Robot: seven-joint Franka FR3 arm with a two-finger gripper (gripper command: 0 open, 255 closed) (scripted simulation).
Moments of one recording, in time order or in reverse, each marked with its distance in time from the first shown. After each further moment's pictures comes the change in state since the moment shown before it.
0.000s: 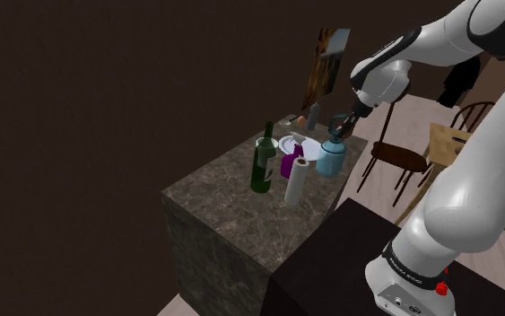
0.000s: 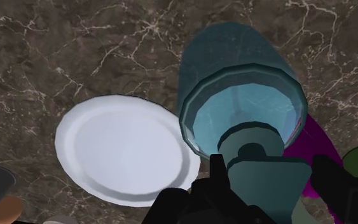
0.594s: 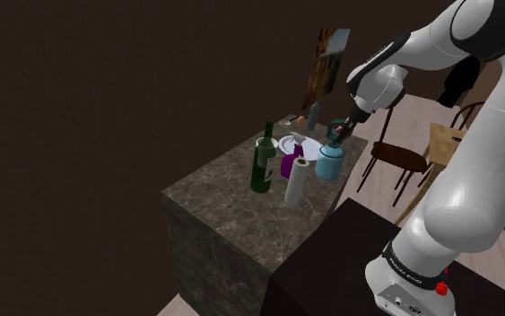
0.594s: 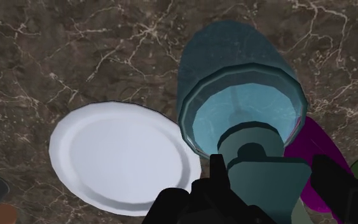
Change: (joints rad) arm -0.002 0.067 0.005 -0.008 0.102 0.036 -0.083
